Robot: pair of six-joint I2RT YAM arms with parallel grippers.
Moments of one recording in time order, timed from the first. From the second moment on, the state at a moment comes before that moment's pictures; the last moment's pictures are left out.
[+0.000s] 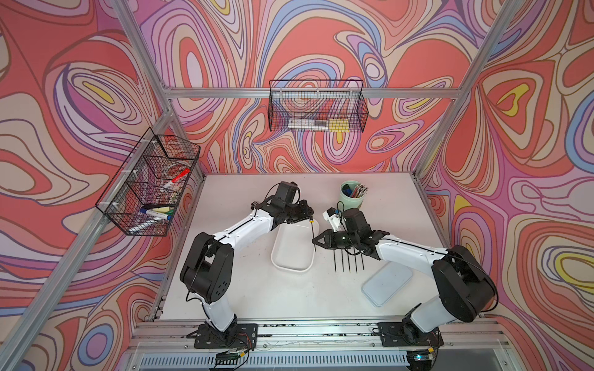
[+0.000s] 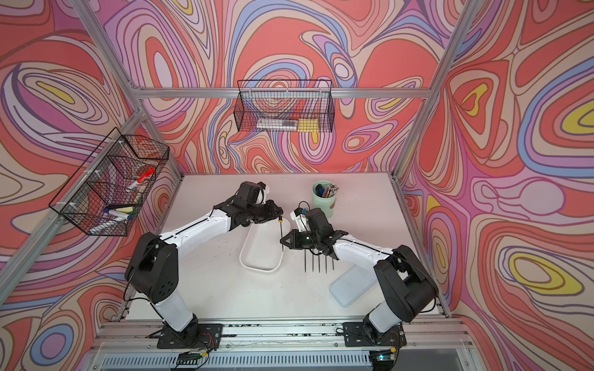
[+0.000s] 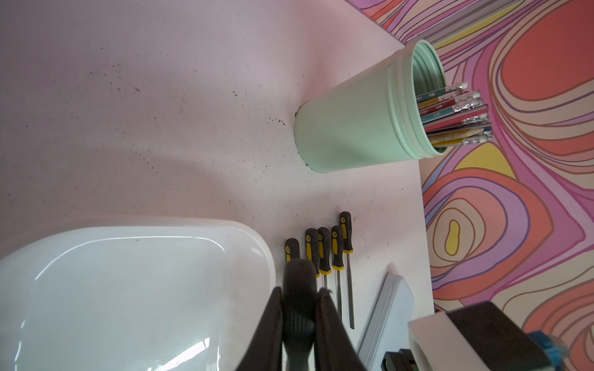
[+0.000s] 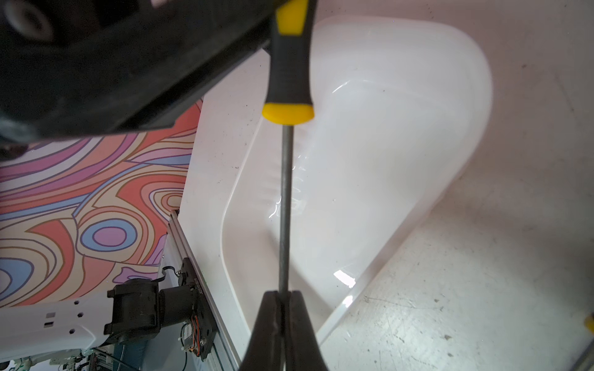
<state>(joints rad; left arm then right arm) -0.50 1.74 1.28 -0.27 0.34 -0.72 0.58 1.56 0.85 0.03 -0.57 0.62</state>
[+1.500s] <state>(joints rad) -0.48 1.56 1.36 -0.65 0.01 -0.39 0.75 1.74 1.03 -0.53 0.07 0.72</state>
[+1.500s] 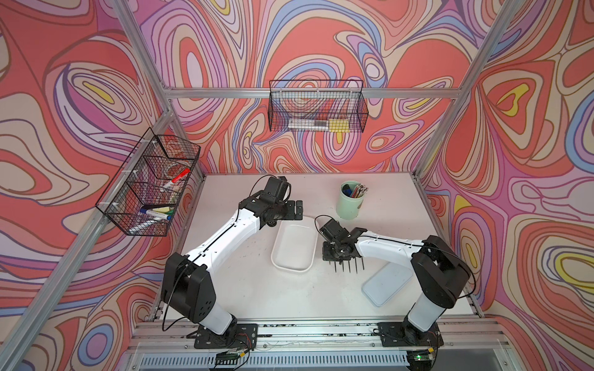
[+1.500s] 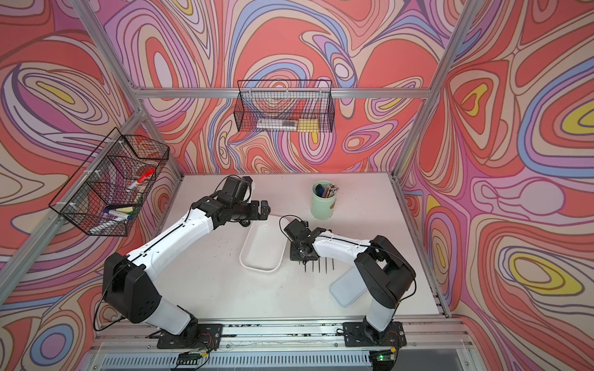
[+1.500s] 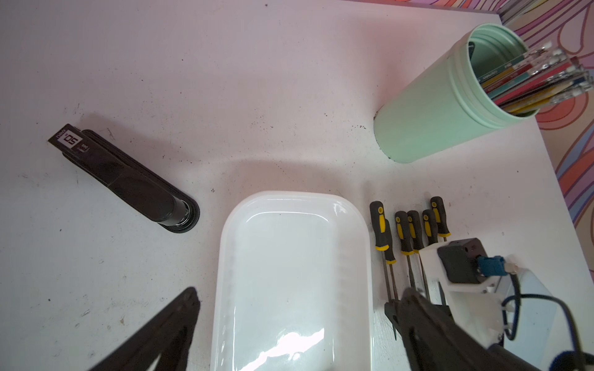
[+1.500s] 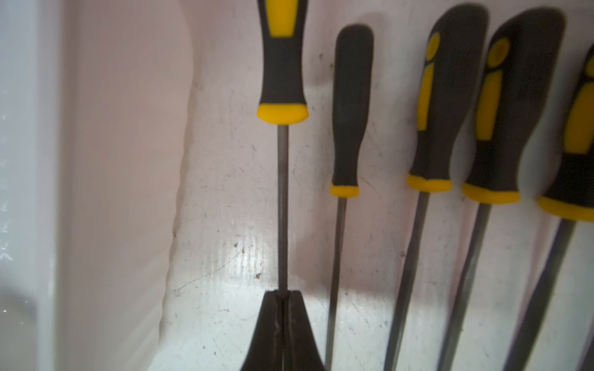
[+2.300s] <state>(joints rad) -0.48 1.59 1.36 -0.65 0.01 -0.39 0.77 1.78 1.05 -0.53 0.09 0.75</state>
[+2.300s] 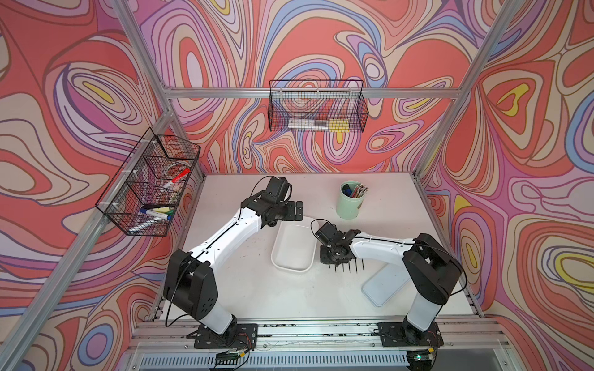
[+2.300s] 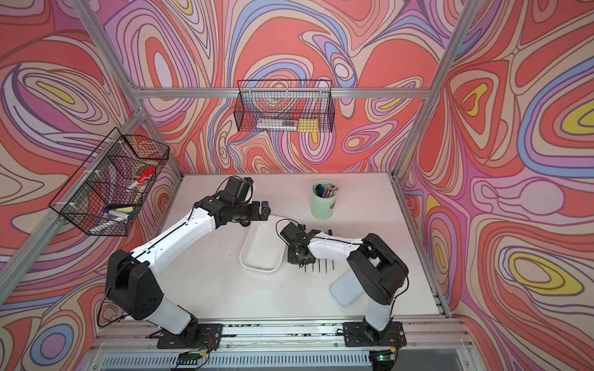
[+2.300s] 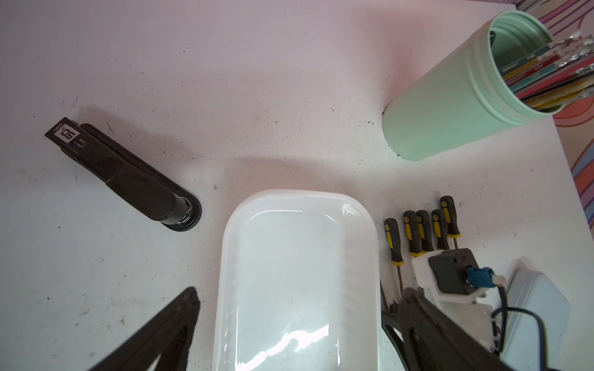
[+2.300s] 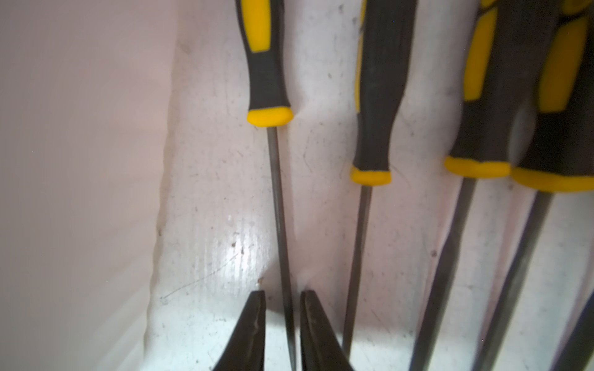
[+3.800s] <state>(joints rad) -0.08 1.26 0.71 -0.08 -0.25 -0.21 0.05 1.44 0.50 0.43 0.16 0.07</state>
